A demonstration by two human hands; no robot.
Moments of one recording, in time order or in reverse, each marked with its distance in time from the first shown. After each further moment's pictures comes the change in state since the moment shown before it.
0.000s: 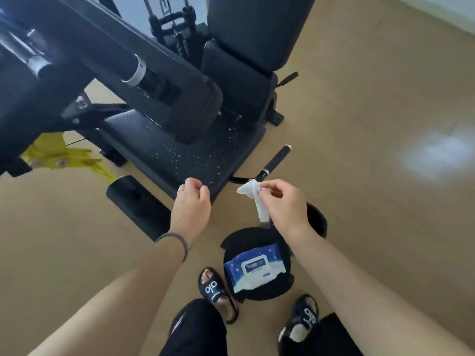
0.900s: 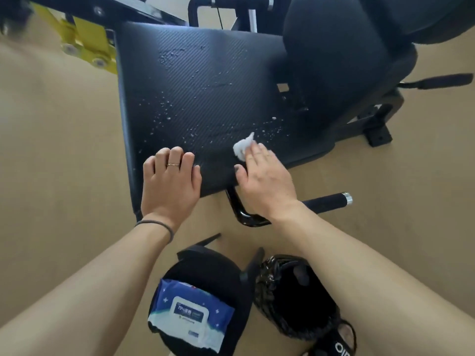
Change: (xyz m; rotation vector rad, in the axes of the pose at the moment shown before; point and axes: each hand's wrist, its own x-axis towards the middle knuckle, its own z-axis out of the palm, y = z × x) left_hand 0.152 -0.050 0.156 0.988 0.498 -0.123; right_hand 0.323 0.108 0.108 -0.966 -0.669 -1.027
